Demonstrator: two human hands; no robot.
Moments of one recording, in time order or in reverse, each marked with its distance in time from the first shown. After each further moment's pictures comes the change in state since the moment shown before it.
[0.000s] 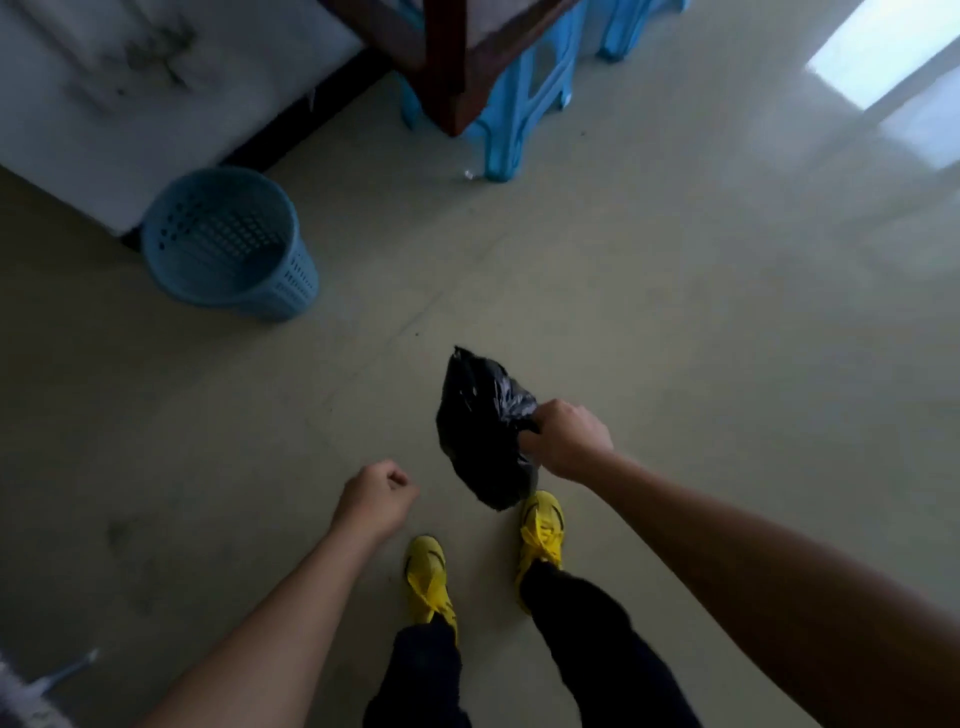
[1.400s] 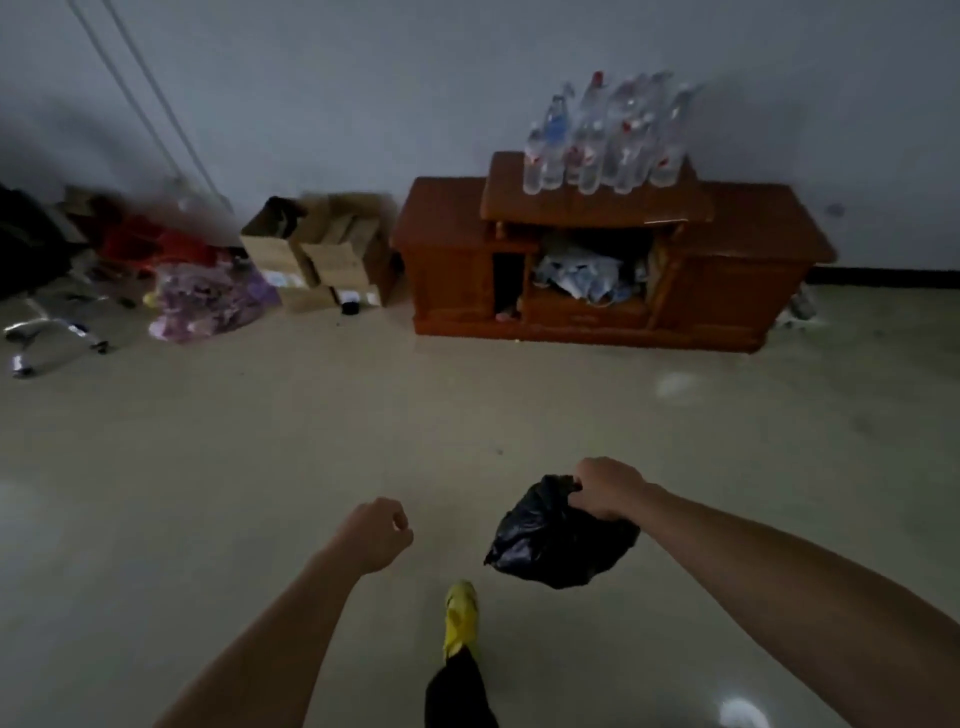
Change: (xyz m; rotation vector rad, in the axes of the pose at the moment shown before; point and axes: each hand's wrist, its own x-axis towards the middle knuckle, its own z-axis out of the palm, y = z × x) left_hand -0.834 0.273 0.675 1.812 -0.788 1.820; right_hand -0.911 0.596 0.246 1.248 0.572 1.461
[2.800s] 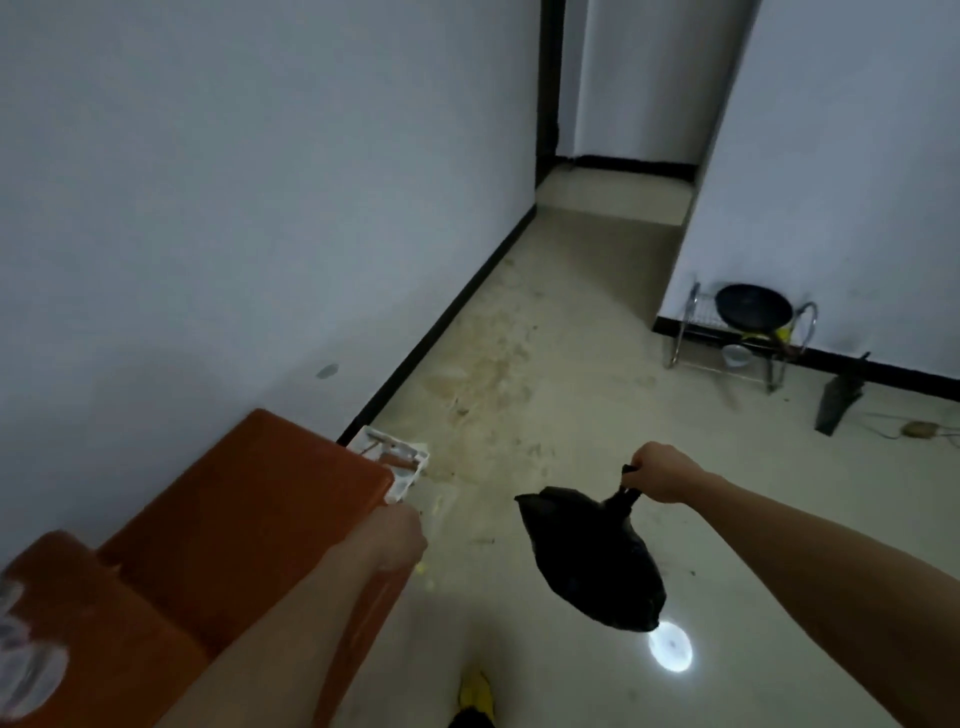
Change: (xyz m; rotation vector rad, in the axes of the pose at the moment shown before) left_hand 0.574 1.172 0.019 0.773 -0.418 1.030; right_hand 0.175 0.926 -0.364 0.888 0.393 1.141
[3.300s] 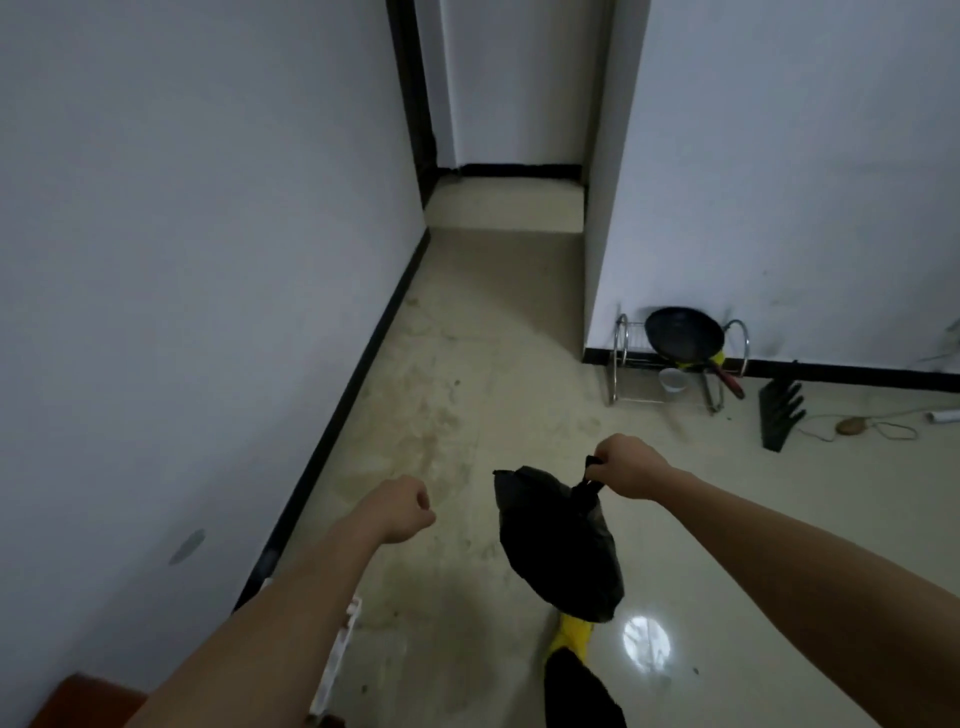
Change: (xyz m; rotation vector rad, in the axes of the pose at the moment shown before) left_hand 0.377 0.184 -0.240 0.138 -0.038 0.255; right_hand 0.294 -0.012 -0.206 0.158 0.101 0.123
